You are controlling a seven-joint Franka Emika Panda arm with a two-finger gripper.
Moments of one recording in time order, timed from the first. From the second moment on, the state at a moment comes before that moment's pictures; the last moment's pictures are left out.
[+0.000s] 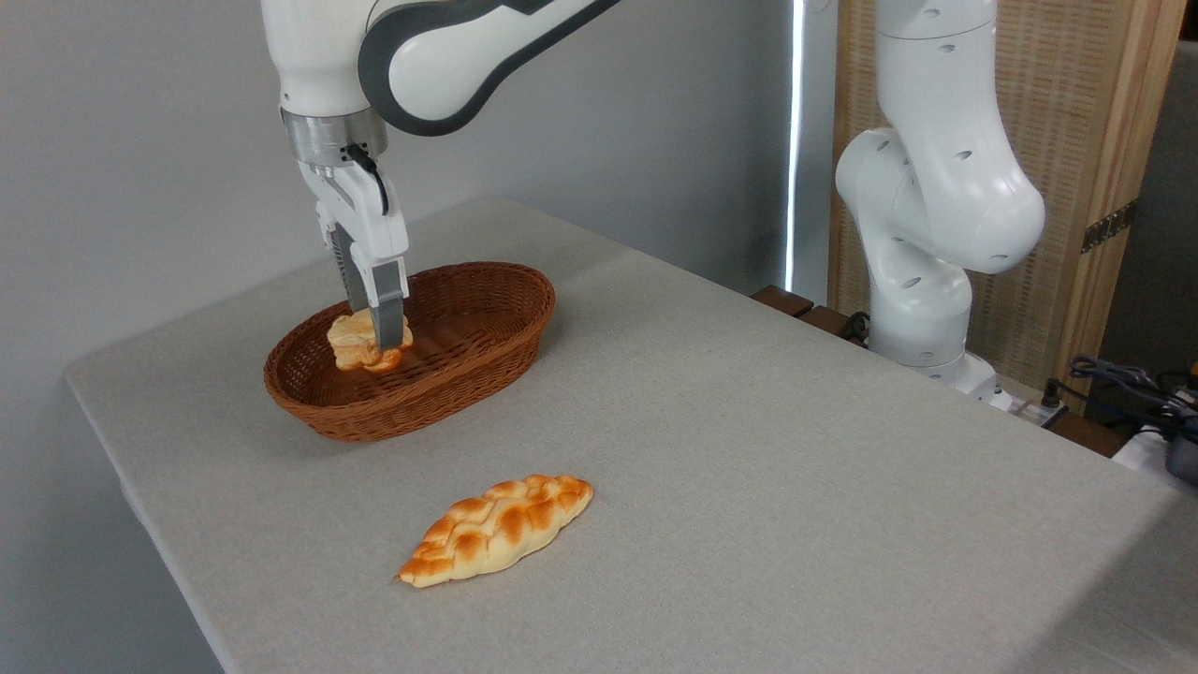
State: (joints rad) arm -0.24 0.12 -0.27 -1.81 -0.05 2.03 0.41
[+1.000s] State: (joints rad) arm -0.21 0.08 -0.12 -1.77 -0.05 2.03 0.42
